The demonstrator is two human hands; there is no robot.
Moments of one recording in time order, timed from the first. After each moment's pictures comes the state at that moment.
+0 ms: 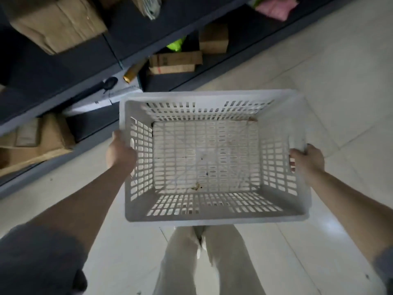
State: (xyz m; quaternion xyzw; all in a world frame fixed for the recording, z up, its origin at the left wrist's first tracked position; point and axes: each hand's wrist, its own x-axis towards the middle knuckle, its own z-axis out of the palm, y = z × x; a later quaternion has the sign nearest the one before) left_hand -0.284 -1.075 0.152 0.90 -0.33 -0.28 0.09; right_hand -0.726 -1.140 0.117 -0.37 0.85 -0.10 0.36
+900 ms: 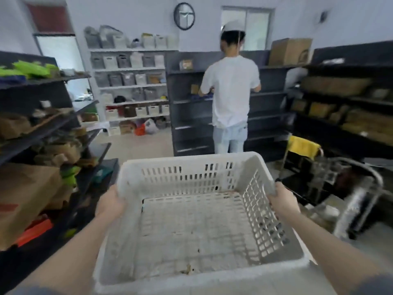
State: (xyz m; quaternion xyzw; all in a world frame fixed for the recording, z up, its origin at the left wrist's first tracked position) left_hand -0.599 -1.020 0.673 0.45 -0.84 -0.25 0.18; right_hand -0.826 -0.637 0.635 -0.06 0.94 -0.33 -0.01
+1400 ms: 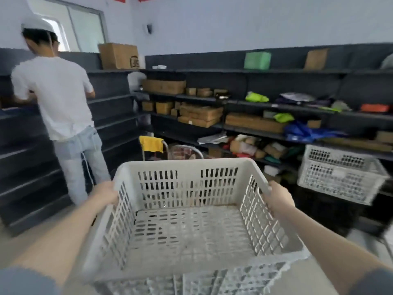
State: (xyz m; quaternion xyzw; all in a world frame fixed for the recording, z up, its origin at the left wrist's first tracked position) left_hand -0.870 -0.557 0.696 0.12 -0.95 -0.30 -0.04; right_hand -0.759 -0.120 0.657 0.32 0.89 -0.29 -0.12
